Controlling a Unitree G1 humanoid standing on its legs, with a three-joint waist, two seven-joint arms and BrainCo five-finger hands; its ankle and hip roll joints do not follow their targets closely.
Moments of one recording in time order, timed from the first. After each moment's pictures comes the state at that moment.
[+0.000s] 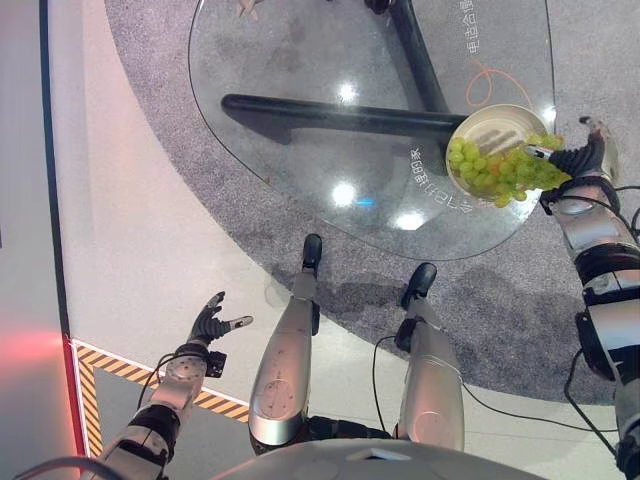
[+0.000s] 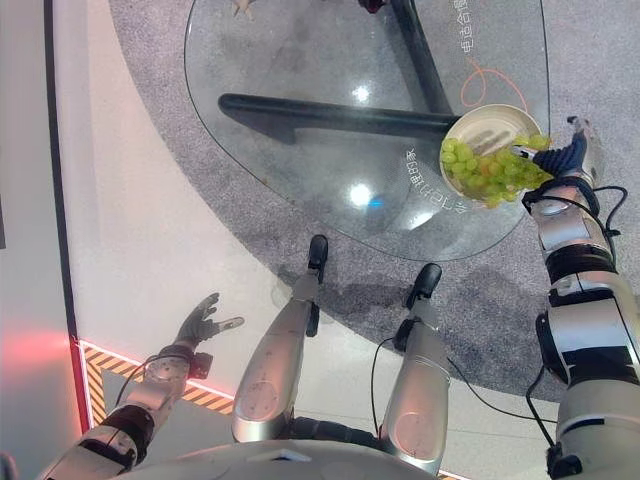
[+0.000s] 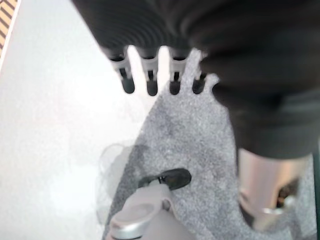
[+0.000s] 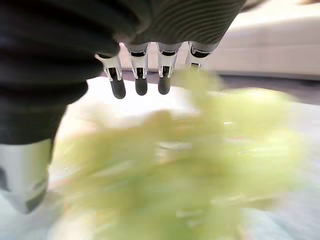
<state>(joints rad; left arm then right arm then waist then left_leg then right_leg) -0.12 0.41 -0.32 0.88 -0.24 -0.23 0.16 -0.88 -0.79 0.31 0.97 -0.11 0.01 -0.43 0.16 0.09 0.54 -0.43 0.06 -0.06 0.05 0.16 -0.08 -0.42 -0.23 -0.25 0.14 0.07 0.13</state>
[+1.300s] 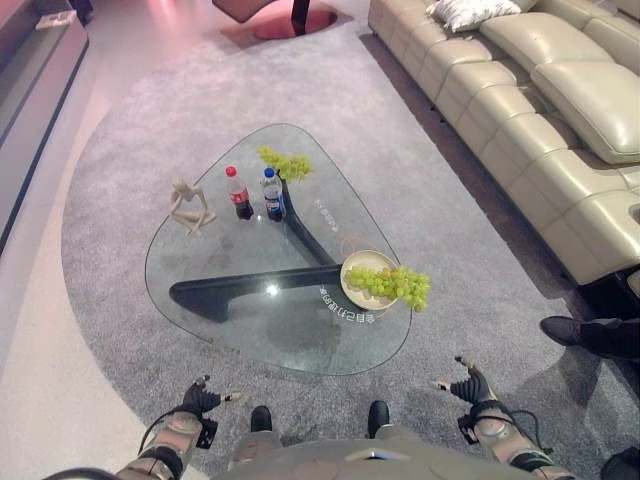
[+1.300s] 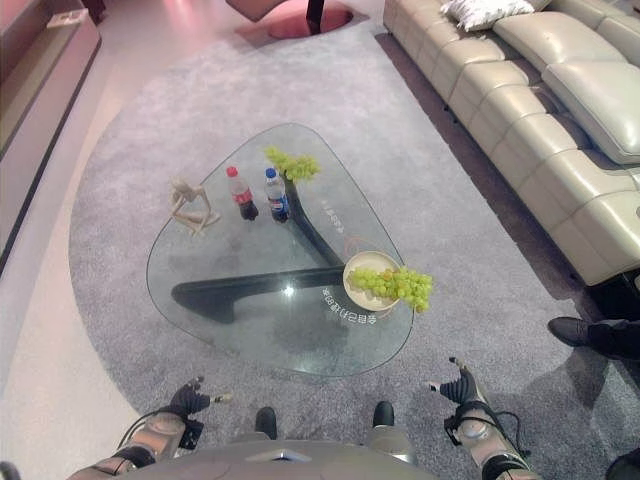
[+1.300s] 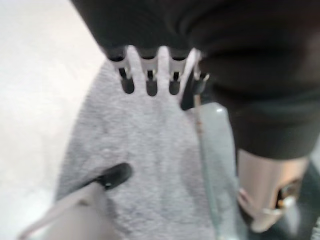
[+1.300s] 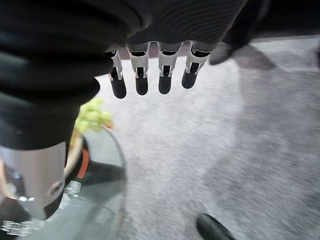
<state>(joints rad) -0.04 0.32 -0.23 1.19 -0.03 0.00 0.12 0.00 -0.35 0.24 1.14 -0.16 -0.16 -0.28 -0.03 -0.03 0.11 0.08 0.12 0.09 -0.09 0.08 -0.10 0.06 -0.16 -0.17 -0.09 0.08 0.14</state>
